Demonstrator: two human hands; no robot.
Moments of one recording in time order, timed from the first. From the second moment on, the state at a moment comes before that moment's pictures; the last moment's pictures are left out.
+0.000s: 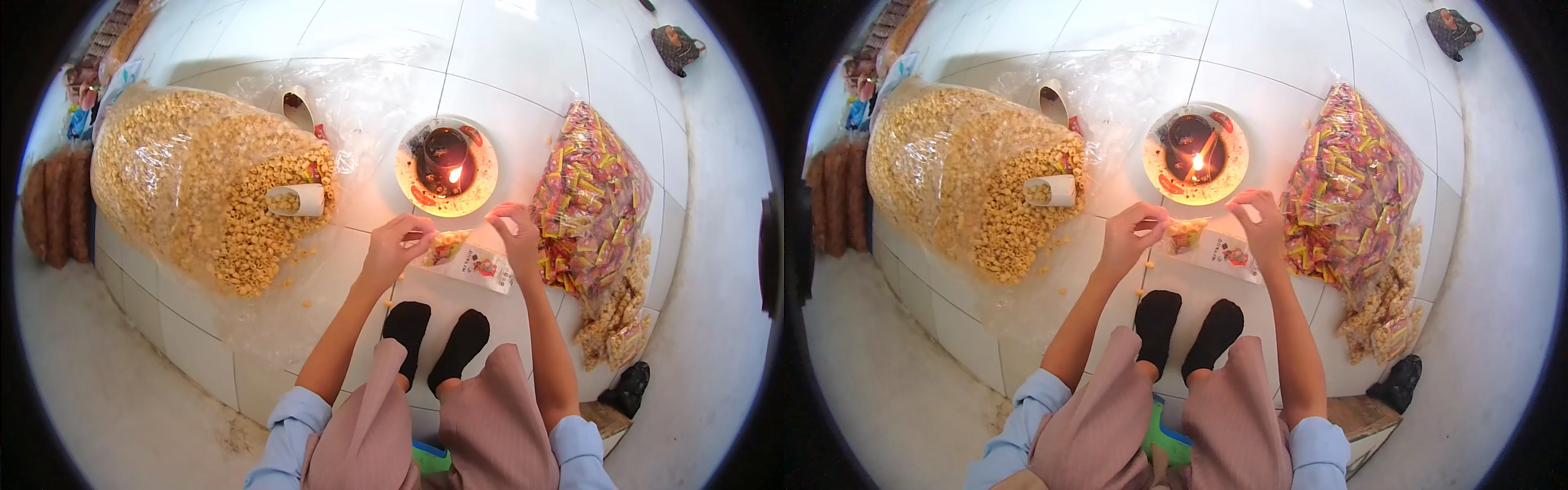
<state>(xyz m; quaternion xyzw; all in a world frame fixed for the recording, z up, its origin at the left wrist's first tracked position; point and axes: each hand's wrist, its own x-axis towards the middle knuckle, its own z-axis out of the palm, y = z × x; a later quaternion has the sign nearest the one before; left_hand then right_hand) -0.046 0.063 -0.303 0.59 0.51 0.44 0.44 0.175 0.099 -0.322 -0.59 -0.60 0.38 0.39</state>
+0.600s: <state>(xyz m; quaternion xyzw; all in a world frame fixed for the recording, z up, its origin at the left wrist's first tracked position) -0.024 0.092 -0.341 0.27 0.51 0.49 0.66 0.133 0.108 -0.331 -0.58 -0.37 0.59 0.42</state>
